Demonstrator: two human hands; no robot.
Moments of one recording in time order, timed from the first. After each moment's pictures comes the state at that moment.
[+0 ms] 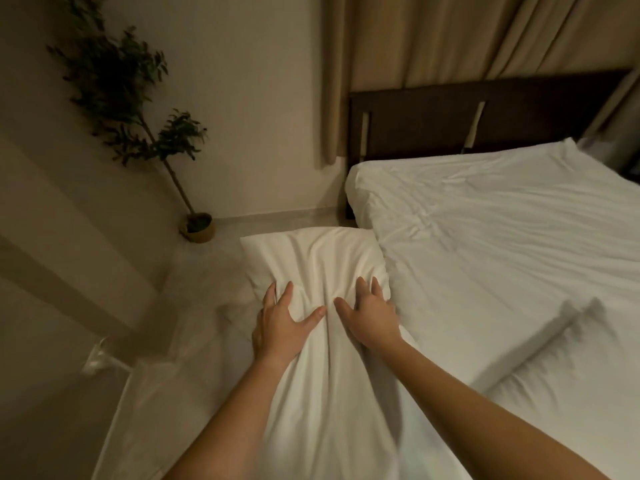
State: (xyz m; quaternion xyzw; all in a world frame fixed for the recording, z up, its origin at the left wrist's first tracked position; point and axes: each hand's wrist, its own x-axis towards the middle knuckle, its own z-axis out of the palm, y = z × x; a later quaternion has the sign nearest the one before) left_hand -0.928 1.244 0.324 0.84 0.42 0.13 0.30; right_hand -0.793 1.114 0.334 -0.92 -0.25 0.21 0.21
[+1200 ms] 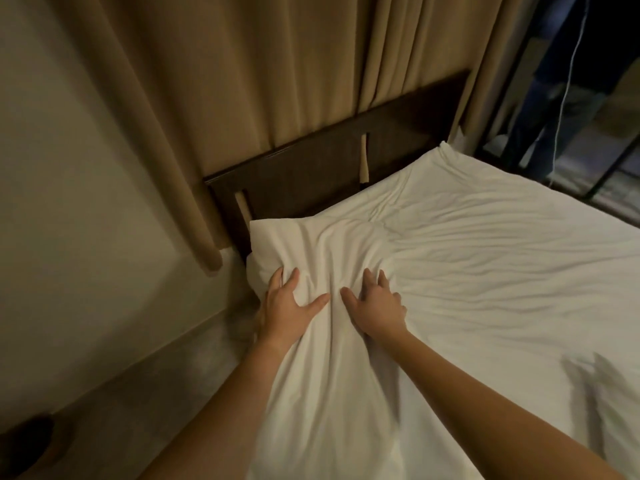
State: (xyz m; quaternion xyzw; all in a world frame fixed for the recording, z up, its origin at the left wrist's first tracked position) left_hand -0.248 1.520 0.352 0.94 0.15 0.03 0.30; right_hand -0.213 1.334 0.352 -0.95 0.03 0.13 0.27
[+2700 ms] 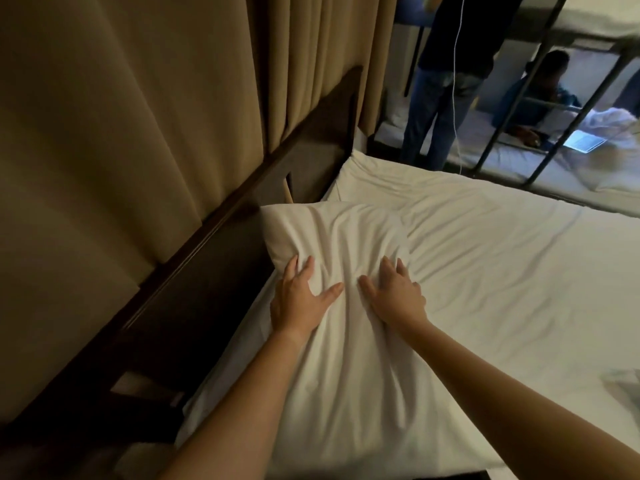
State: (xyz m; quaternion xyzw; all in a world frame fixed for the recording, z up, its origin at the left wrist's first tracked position) left_hand 0.323 1.558 0.274 0.93 -0.12 -0.05 0.33; right_hand 0.255 1.375 0.295 -0.92 0.29 0.04 0.27
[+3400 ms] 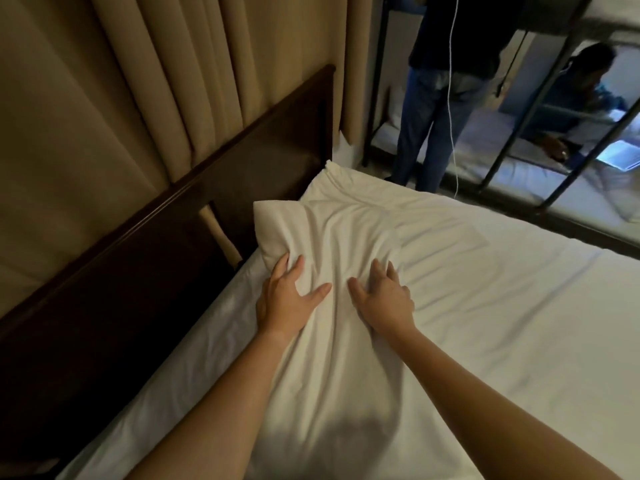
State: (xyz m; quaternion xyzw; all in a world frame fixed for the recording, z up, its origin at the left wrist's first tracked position) left_hand 0.441 1.248 0.252 0.94 -0.06 -0.04 0.33; right_hand 0.391 1.057 0.253 -0.92 0.25 0.05 0.30
